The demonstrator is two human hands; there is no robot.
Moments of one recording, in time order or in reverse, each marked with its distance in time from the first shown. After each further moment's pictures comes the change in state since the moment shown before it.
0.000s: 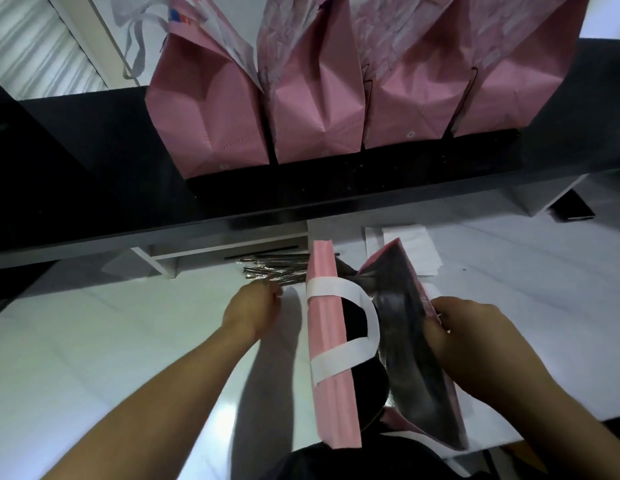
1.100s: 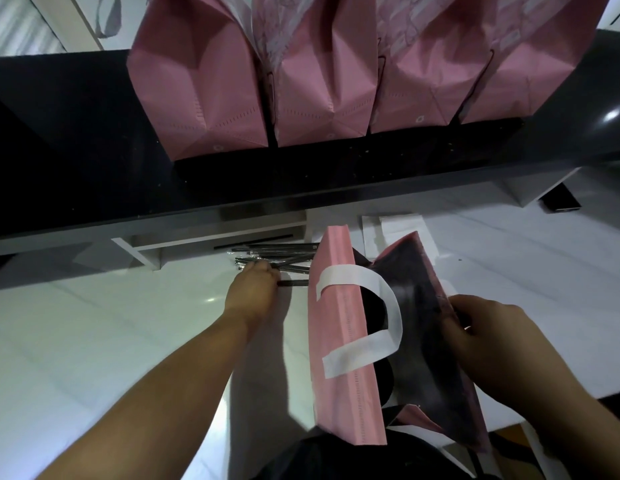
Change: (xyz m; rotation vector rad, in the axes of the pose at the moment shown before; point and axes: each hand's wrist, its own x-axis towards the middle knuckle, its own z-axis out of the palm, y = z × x) left_hand 0.033 -0.016 0.024 0.092 0.029 0.199; right_hand -0.002 -0.004 0.003 -0.003 0.001 0.065
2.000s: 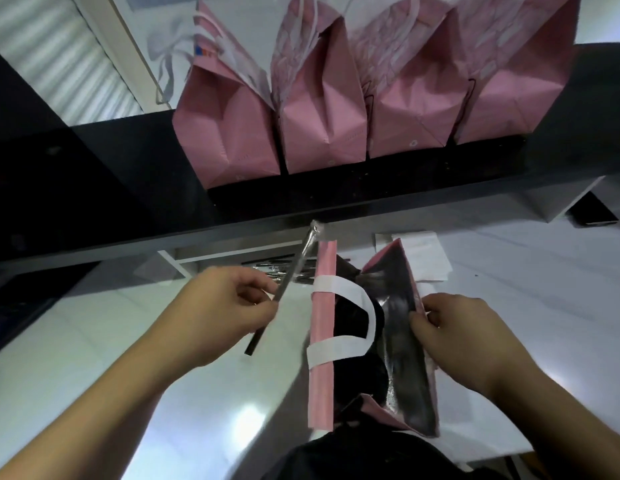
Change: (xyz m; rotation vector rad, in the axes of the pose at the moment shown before) left_hand -0.157 0.088 -0.202 -0.495 0.019 -0.172; right_hand 0.005 0.006 -0.002 0.105 -0.017 -0.135
